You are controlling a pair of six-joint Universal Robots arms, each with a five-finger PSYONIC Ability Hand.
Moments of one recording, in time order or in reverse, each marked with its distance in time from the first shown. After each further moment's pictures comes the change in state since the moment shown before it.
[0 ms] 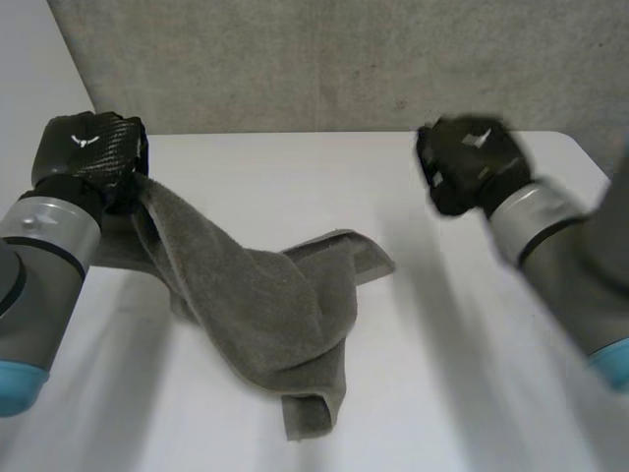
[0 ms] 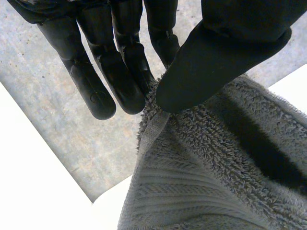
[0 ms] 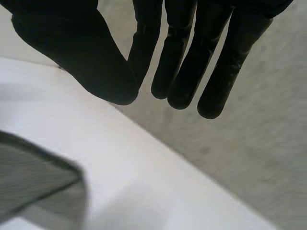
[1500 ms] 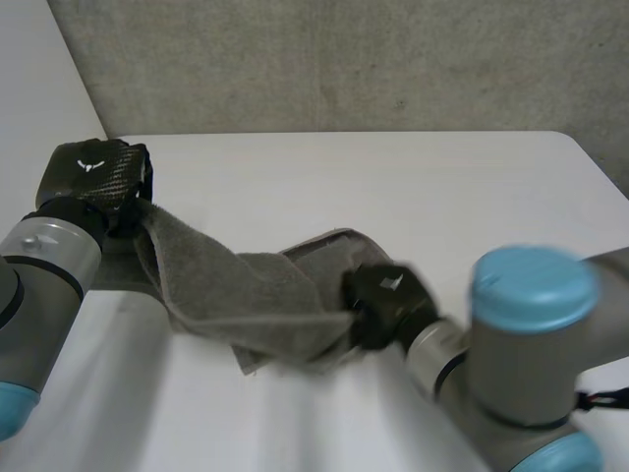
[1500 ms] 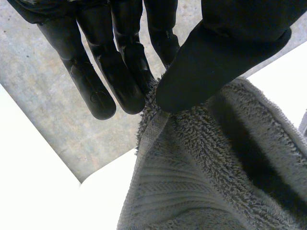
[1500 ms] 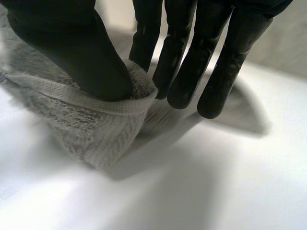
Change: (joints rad) left arm -0.002 0.010 -0.032 -0.066 0.000 -0.012; right arm 0.191 0.190 0.205 -0.101 0.026 0.219; left_hand -0.001 0.000 0.000 0.000 0.000; right_hand -0.006 0.006 0.001 0.000 -0.014
